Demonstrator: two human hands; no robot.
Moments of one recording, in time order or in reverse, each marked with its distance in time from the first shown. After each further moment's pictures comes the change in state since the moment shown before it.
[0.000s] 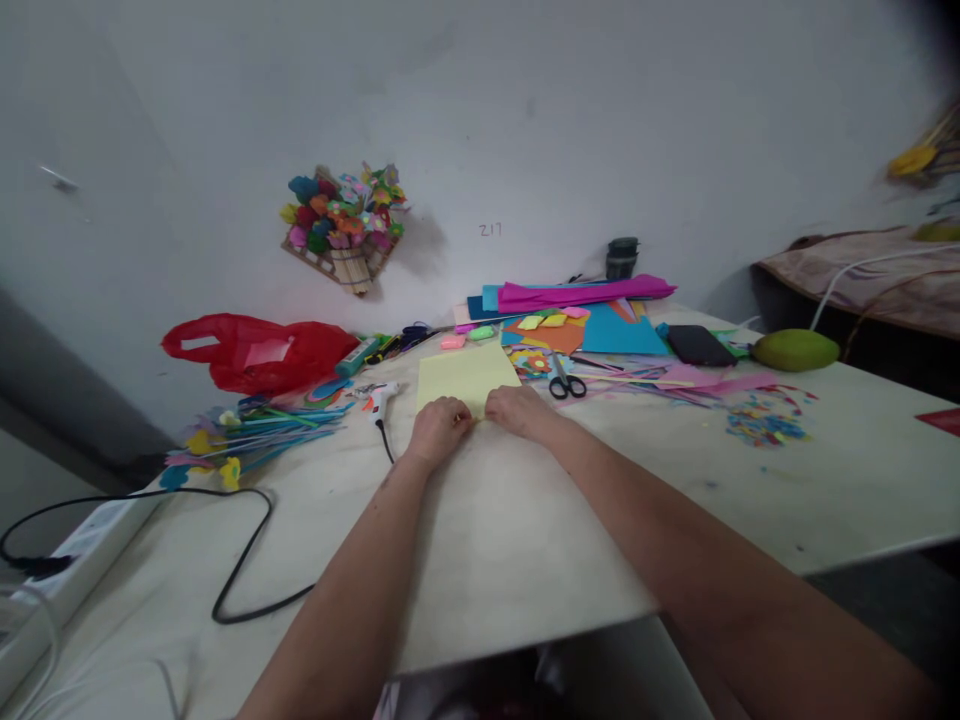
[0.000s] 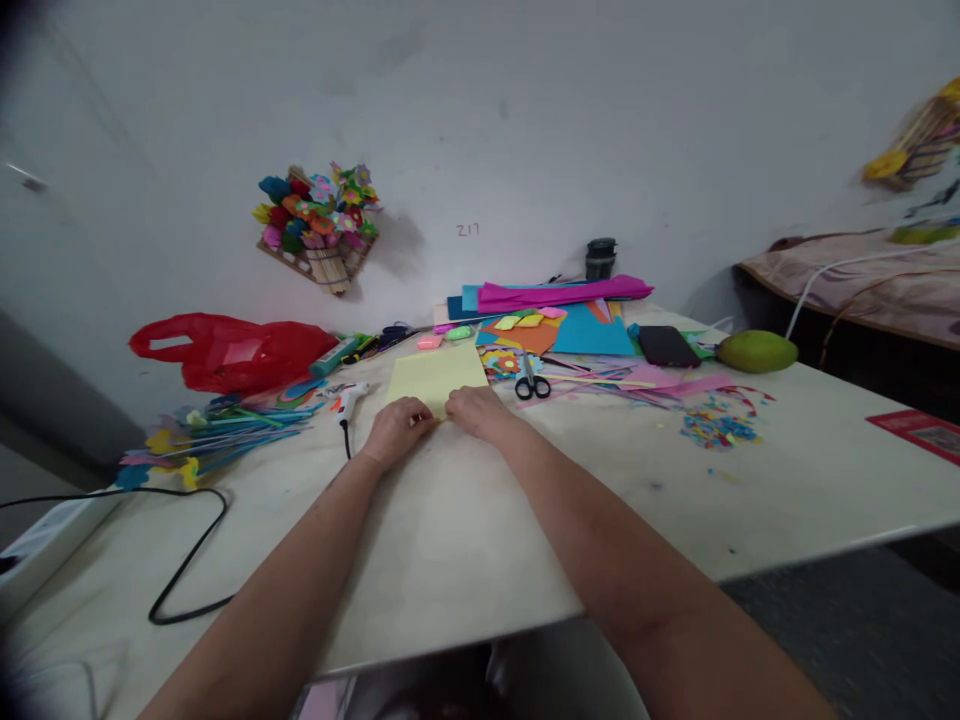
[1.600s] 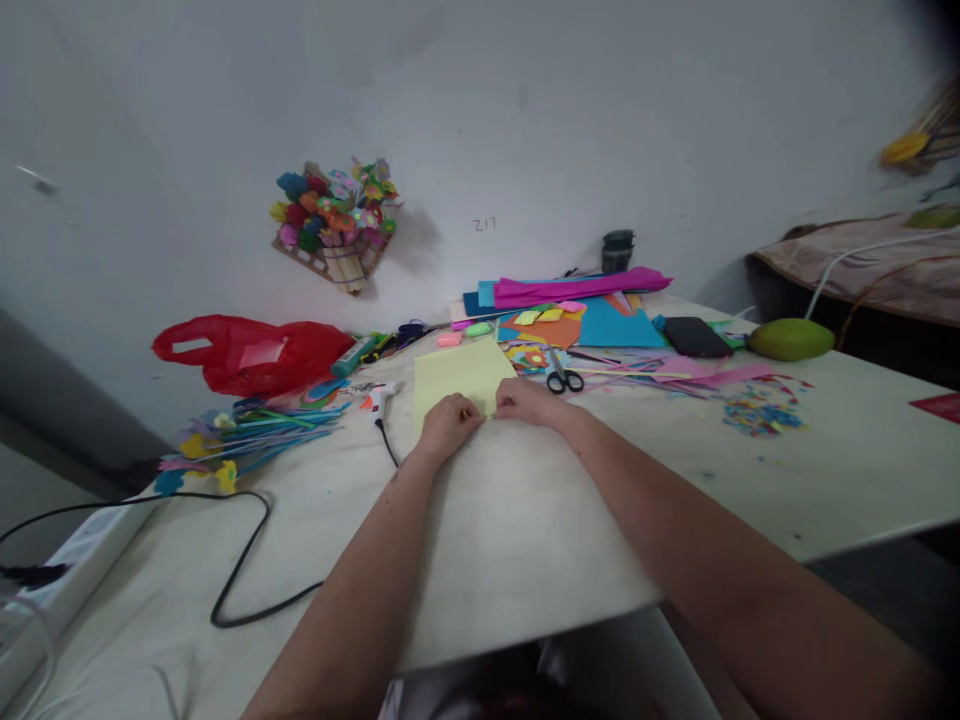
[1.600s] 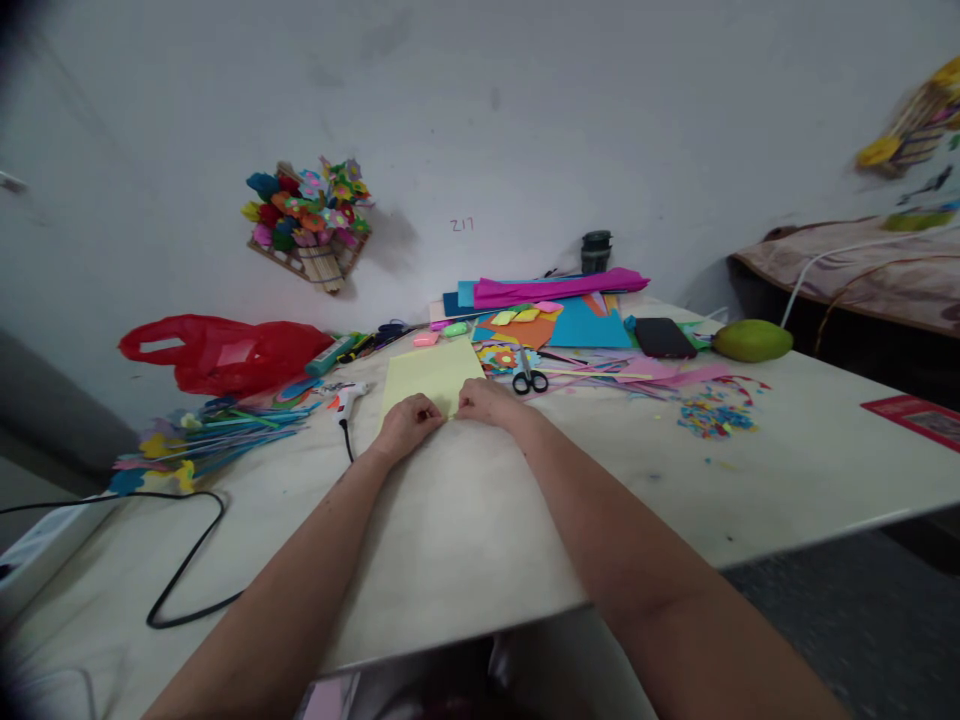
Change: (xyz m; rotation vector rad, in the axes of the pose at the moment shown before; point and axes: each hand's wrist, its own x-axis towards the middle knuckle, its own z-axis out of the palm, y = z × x) left_hand 0.007 0.005 0.015 -0.206 0.030 0.031; right_hand -0.001 0.032 0.011 0.300 -0.037 0.150
